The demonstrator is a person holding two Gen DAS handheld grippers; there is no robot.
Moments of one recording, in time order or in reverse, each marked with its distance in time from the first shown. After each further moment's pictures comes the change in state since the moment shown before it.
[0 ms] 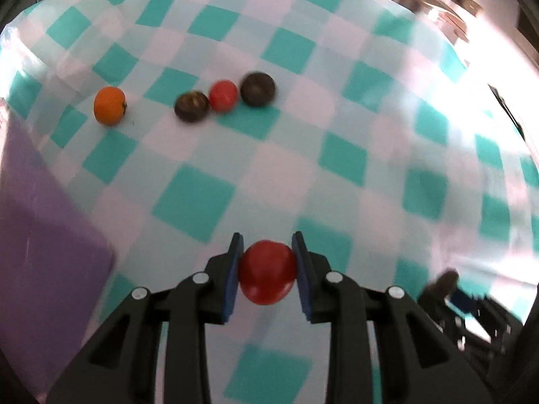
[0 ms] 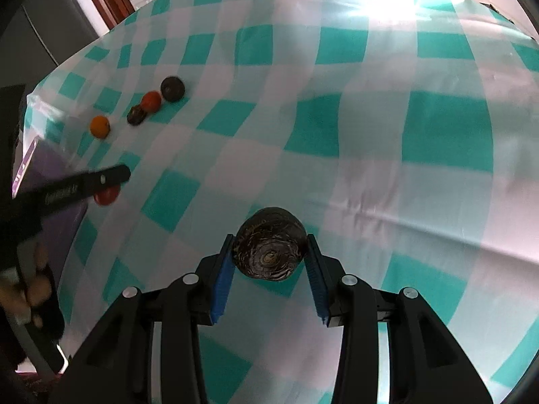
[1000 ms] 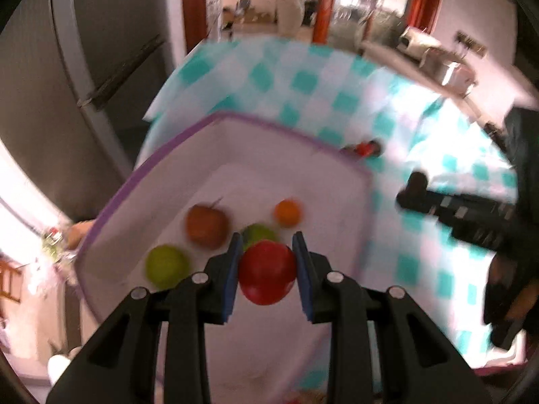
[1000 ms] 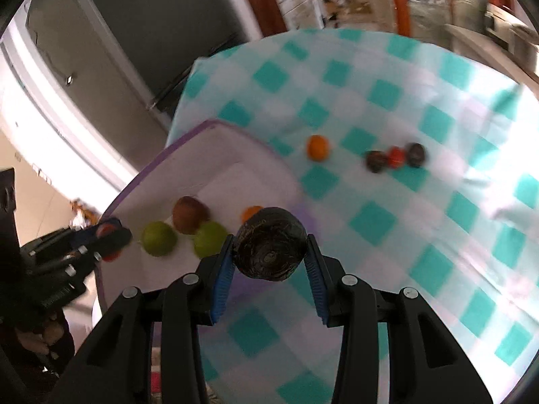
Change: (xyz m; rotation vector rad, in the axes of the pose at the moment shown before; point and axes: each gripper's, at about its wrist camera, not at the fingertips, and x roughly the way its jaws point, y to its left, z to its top) left arm -0.228 0.225 -0.060 -0.027 -0.134 0.141; right arm -0.067 0.290 0.051 -0.339 0.007 0.314
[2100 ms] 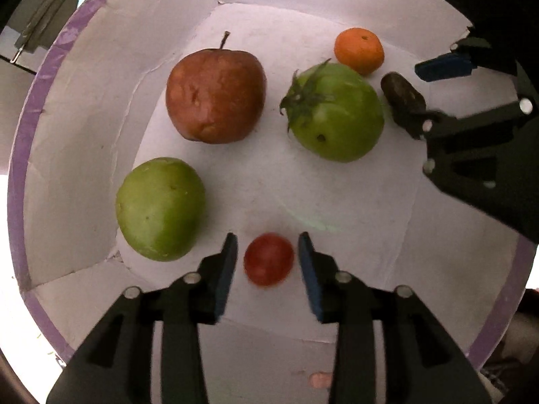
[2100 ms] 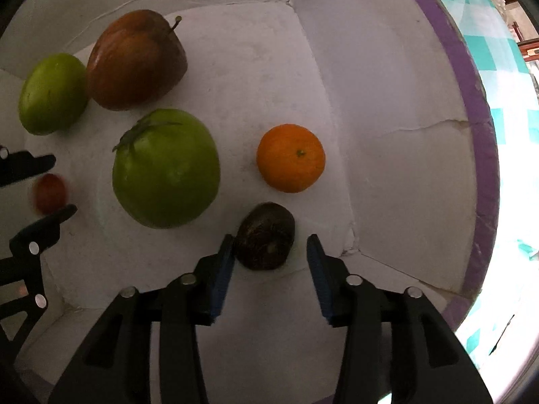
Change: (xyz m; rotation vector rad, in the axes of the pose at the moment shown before) left arm 0.129 0.042 -0.028 0.200 0.553 0.056; right arm 0.181 0.078 -0.015 -0.518 0.614 -0.400
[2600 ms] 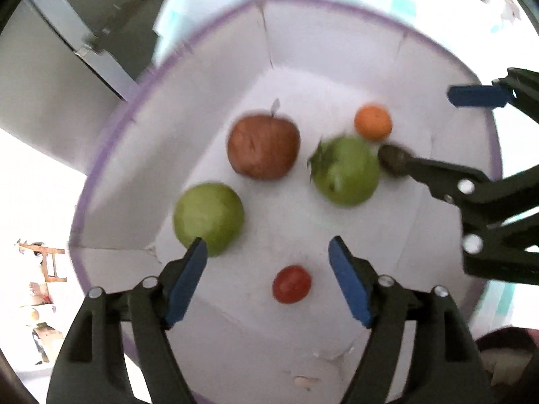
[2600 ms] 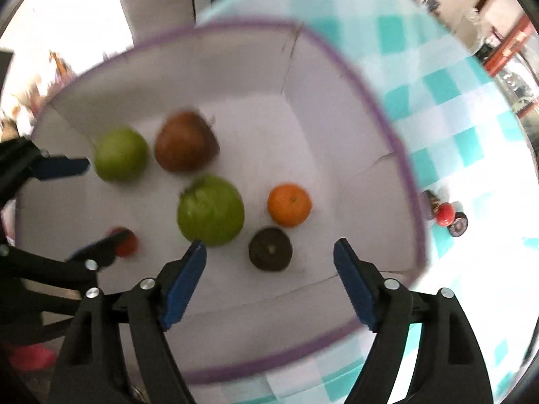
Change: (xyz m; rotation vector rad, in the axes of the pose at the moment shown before) left arm -0.070 0.002 -0.024 -0.177 -0.259 0.126; right arm -0.087 -0.035 -0.068 0.118 -0.424 0.123
